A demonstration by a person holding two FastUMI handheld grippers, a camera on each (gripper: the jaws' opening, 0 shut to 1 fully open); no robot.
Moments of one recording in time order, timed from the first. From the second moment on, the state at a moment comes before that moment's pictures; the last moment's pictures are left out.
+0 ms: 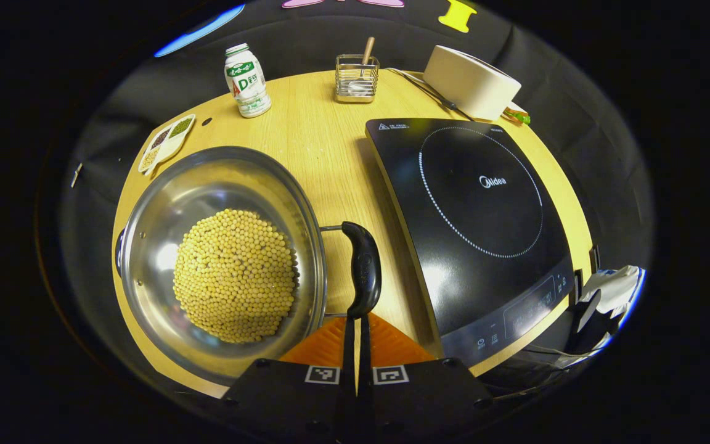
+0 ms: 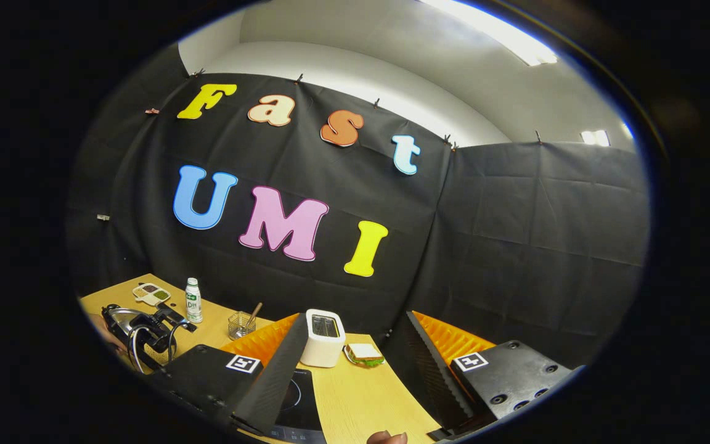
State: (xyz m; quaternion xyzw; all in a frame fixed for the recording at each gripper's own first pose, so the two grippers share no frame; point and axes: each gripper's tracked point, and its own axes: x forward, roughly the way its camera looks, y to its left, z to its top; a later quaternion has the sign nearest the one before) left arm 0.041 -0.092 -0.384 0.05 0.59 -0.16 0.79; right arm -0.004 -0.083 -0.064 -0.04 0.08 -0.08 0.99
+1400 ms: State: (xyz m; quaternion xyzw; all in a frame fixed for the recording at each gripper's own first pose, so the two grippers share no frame) left arm 0.060 0.048 -0.276 0.00 0.37 -0.17 0.91; right arm 0.024 0.095 -0.110 -0.01 0.15 0.07 0.99
